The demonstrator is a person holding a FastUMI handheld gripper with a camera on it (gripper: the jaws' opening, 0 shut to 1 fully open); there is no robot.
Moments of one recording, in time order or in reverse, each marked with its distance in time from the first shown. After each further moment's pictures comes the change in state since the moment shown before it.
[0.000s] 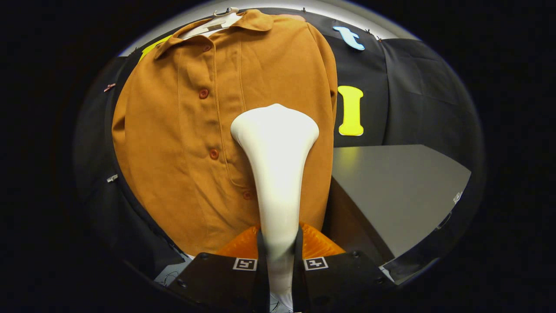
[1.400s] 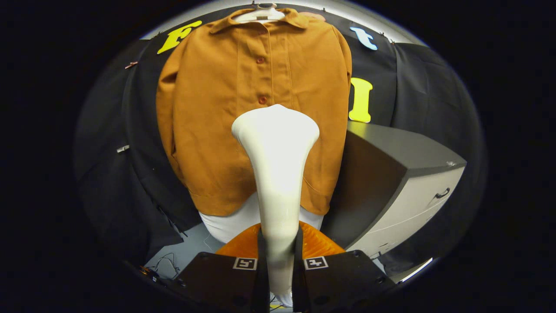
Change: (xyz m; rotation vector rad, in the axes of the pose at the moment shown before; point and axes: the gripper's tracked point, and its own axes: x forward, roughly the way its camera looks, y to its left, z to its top) arm -0.091 0.051 -0.062 -0.096 0.020 0.046
